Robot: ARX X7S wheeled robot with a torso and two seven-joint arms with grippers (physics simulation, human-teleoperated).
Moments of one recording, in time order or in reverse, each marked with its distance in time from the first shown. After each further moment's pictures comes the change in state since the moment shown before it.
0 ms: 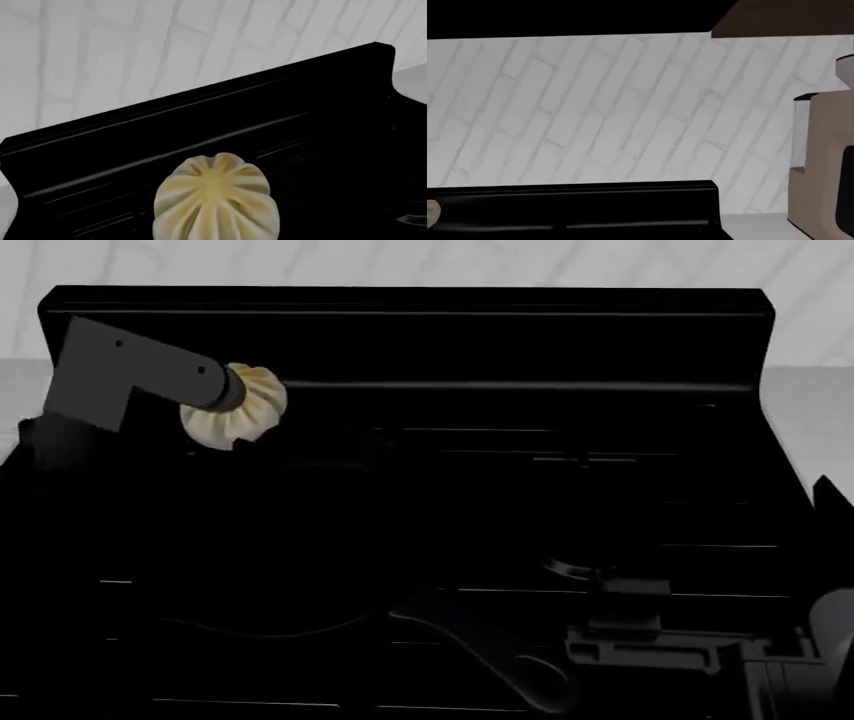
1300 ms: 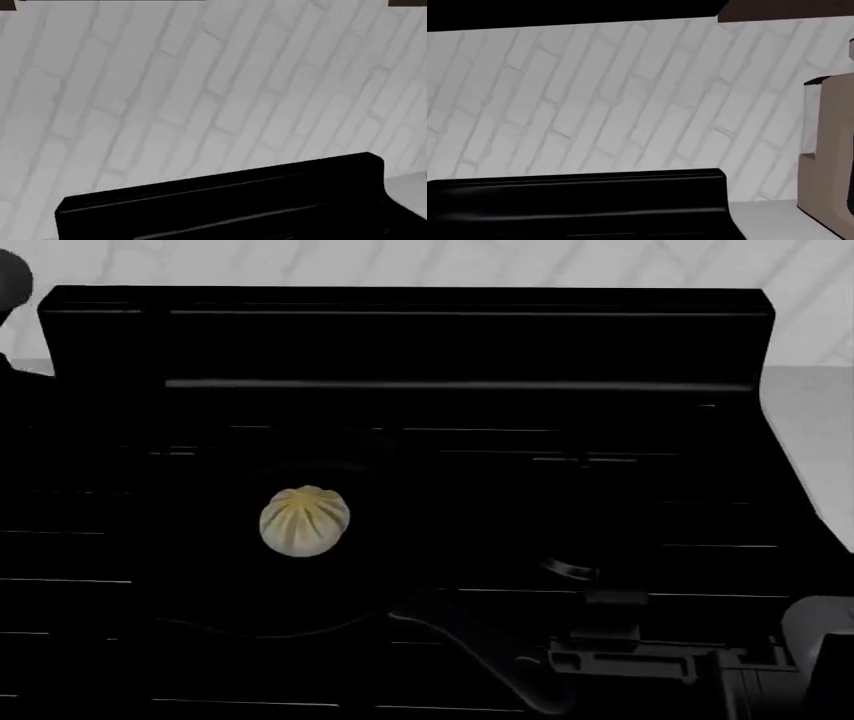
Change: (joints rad) left arm 0.006 -0.119 -0.271 0.326 -0.263 -0.036 -0.200; right arm -0.014 -0.010 -0.040 0.020 0.003 -0.023 0.011
